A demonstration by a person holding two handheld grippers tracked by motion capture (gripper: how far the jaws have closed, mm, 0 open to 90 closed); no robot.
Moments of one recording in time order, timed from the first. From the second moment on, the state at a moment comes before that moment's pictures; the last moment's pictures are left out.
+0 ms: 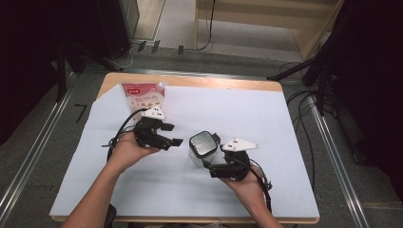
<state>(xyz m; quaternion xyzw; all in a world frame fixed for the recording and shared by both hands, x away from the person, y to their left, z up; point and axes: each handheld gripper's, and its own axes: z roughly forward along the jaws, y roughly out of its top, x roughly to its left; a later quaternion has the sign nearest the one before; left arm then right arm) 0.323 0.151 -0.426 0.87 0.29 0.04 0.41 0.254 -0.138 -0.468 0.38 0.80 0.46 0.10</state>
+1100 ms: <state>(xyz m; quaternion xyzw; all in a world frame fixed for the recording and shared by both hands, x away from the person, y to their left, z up) 0.308 0.125 -0.452 0.88 0.28 0.02 0.38 0.303 -0.169 -0.482 0.37 0.82 0.44 0.05</state>
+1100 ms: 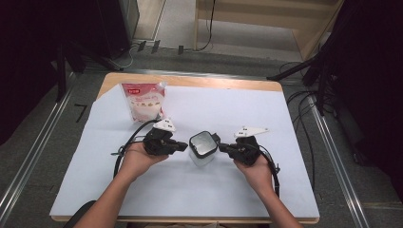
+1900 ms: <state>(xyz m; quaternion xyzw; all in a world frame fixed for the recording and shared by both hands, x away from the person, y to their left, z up) 0.314 0.127 -0.459 0.88 0.29 0.01 0.38 0.298 -0.154 -0.487 0.37 0.82 0.43 0.04</state>
